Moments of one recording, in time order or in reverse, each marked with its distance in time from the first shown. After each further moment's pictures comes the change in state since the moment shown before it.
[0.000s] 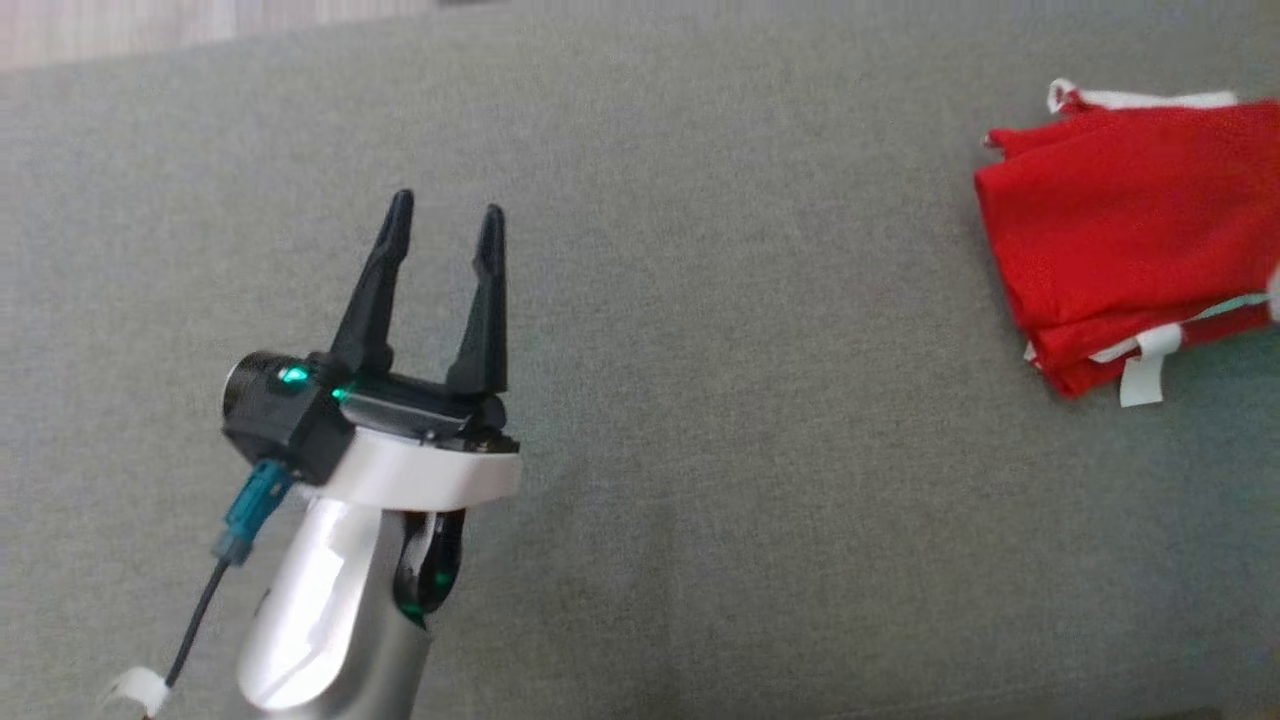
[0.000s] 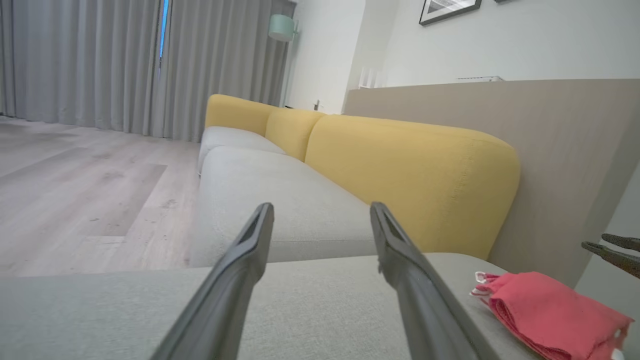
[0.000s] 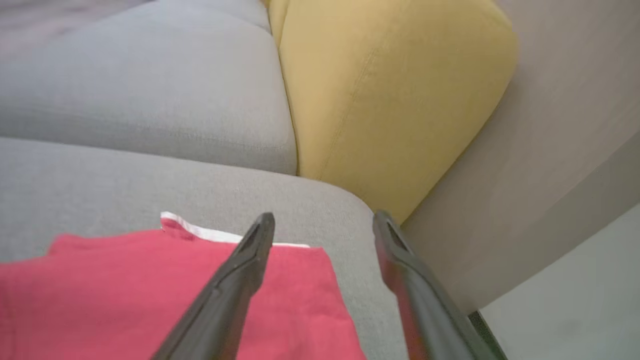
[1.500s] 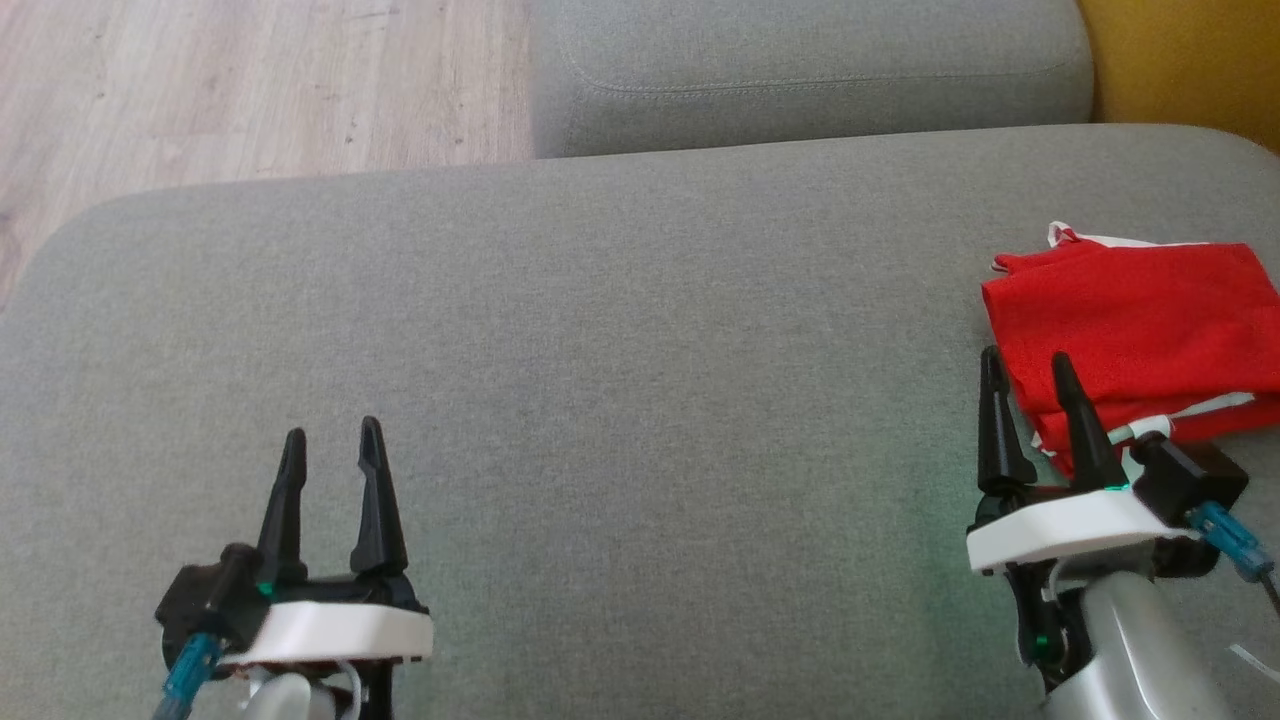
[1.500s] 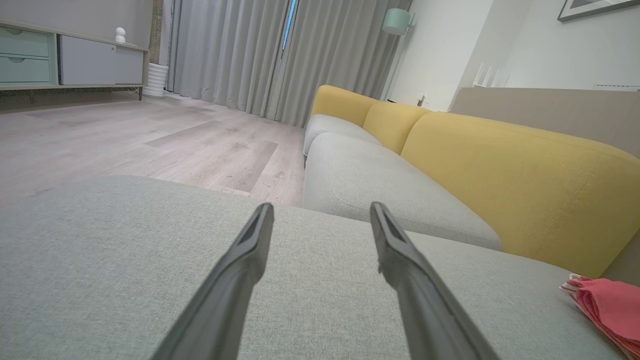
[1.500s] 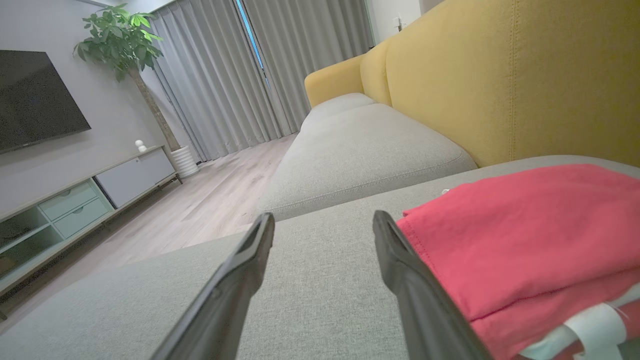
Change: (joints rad) left arm 0.301 0.002 0.188 0.075 -0.065 0.025 0.000; right arm 0.509 0.383 0.128 -0.353 0.373 0.000 -0.184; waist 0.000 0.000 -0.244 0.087
